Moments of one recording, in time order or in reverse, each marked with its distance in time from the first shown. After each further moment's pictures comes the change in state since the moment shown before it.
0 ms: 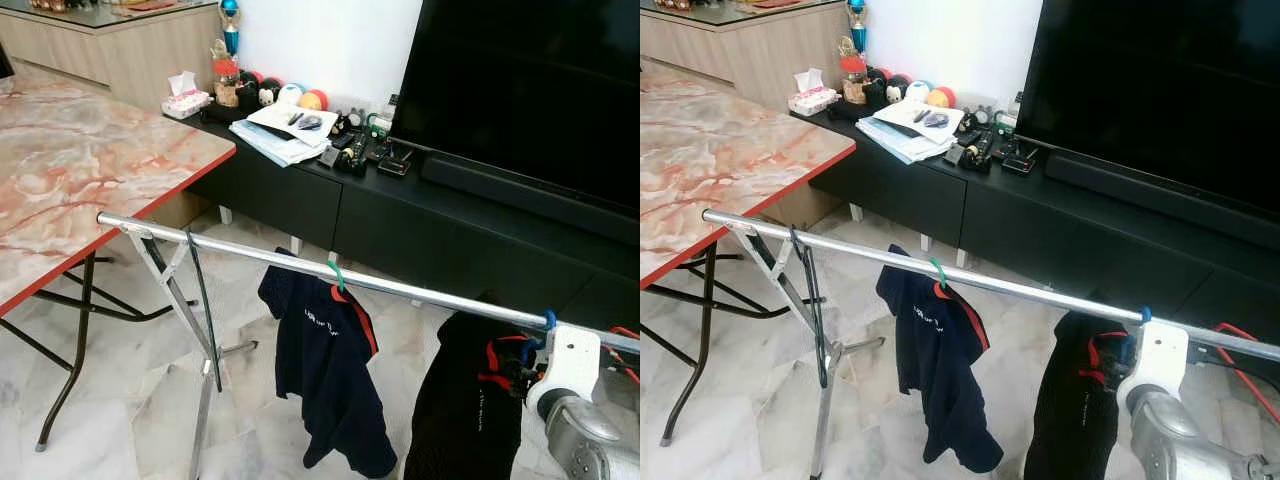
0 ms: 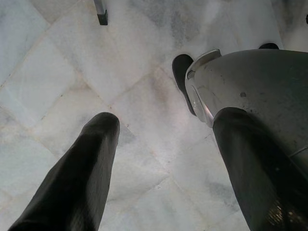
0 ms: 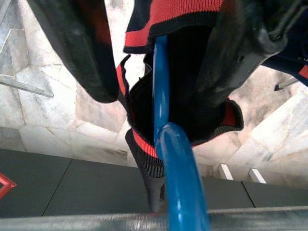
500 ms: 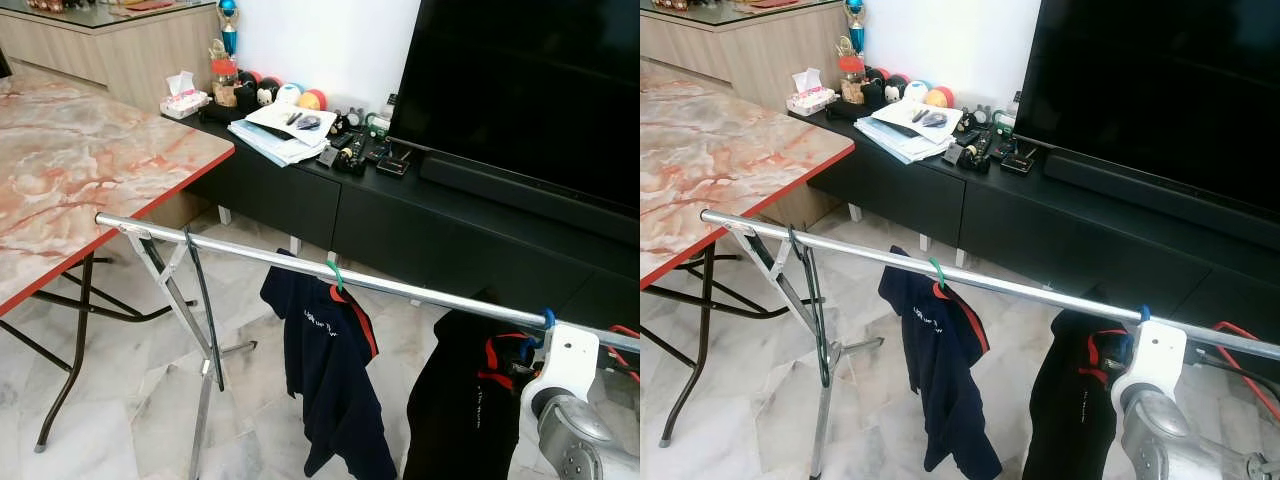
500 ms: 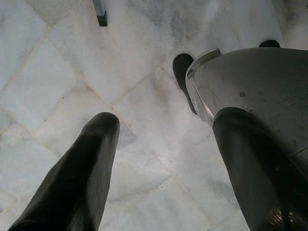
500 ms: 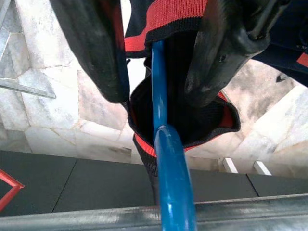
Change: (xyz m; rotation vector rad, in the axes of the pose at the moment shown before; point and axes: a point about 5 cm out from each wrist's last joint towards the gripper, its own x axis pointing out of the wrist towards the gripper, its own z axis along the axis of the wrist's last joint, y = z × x) left arm 0.000 0.000 0.000 0.018 0.003 -0.003; right arm -0.003 0.006 0.001 0.024 -0.015 -0.026
